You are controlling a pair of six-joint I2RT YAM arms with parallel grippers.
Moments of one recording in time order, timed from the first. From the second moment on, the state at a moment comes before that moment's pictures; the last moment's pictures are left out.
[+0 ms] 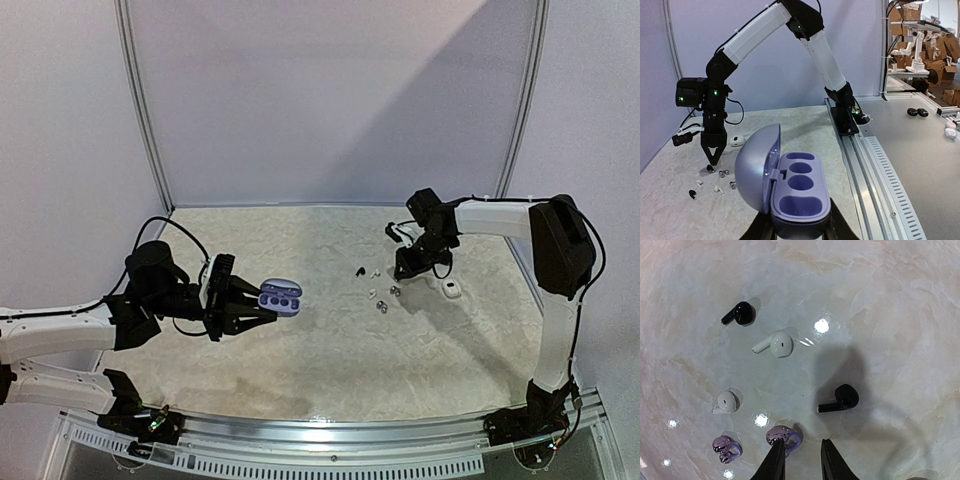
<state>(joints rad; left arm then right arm) -0.75 1.03 0.45 0.50 0.81 0.14 0.46 2.03 1.47 -0.64 -0.19 -0.01</state>
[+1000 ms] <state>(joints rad) -0.75 1.03 0.45 0.49 0.81 0.15 0.46 2.07 1.42 -0.61 -0.25 -0.05</state>
